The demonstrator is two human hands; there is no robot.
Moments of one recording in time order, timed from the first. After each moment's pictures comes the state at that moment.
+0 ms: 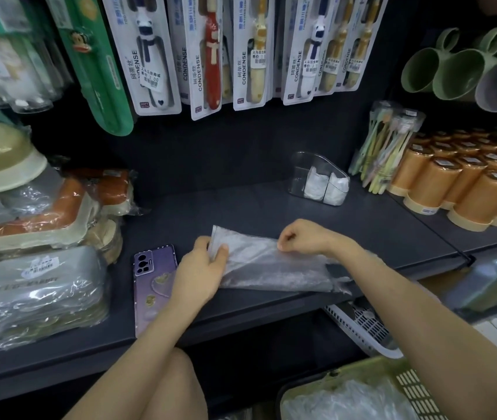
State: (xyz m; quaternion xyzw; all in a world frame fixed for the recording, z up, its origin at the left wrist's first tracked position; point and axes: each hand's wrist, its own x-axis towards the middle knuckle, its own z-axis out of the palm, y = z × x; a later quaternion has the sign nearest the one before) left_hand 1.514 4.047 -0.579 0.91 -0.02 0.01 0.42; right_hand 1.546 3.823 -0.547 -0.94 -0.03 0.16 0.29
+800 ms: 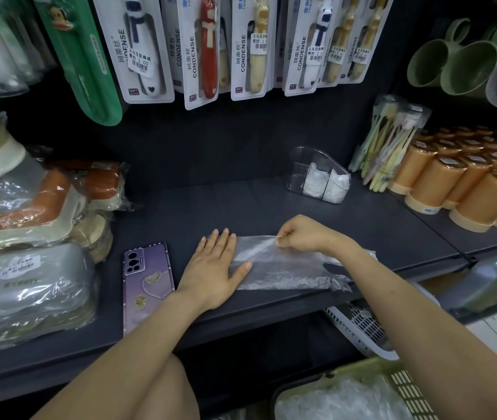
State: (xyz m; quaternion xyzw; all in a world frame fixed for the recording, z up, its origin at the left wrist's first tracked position) left_hand 1.540 4.036 -0.614 0.96 -0.24 -0.06 0.08; right_hand 1.554 3.821 -0.552 -0.94 0.01 0.16 0.31
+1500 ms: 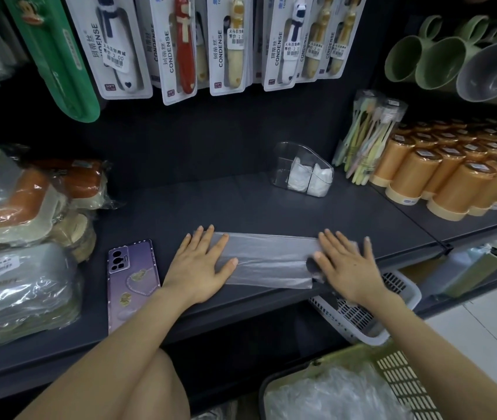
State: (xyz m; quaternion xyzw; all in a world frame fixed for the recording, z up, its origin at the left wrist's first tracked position) left_hand 1.541 4.036 -0.617 0.97 -0.24 -0.06 0.05; right_hand 1.464 3.747 -0.614 -1.00 0.08 0.03 0.03
